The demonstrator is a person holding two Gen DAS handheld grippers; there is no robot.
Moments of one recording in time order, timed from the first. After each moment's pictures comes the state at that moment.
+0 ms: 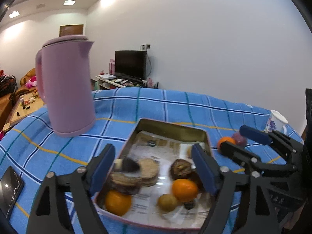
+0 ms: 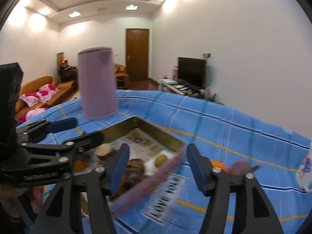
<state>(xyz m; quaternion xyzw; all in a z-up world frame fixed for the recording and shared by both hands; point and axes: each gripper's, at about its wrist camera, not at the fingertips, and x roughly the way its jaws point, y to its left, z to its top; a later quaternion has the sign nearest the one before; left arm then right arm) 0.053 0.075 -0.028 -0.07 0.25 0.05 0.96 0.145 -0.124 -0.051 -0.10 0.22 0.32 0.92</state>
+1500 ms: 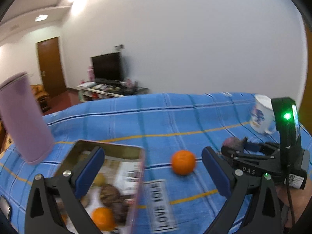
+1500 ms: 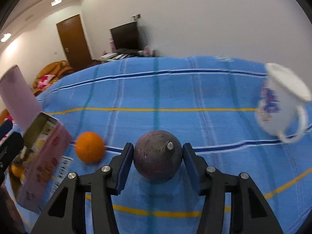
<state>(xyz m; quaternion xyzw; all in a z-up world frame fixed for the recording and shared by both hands) 0.125 -0.045 -0.016 0.01 0.27 0.00 0.96 0.243 -0.259 -0.091 0.00 0.38 0.13 0.92</state>
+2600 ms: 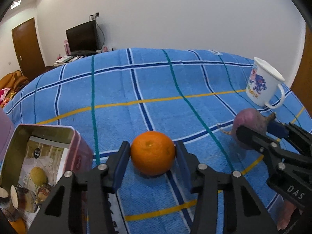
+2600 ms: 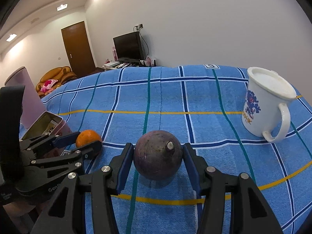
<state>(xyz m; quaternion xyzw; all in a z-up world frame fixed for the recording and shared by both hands) 0.185 -0.087 -0.072 0.01 0.39 -0.06 0.92 0.222 -0.284 -0.083 0.01 0.34 0.15 0.93</state>
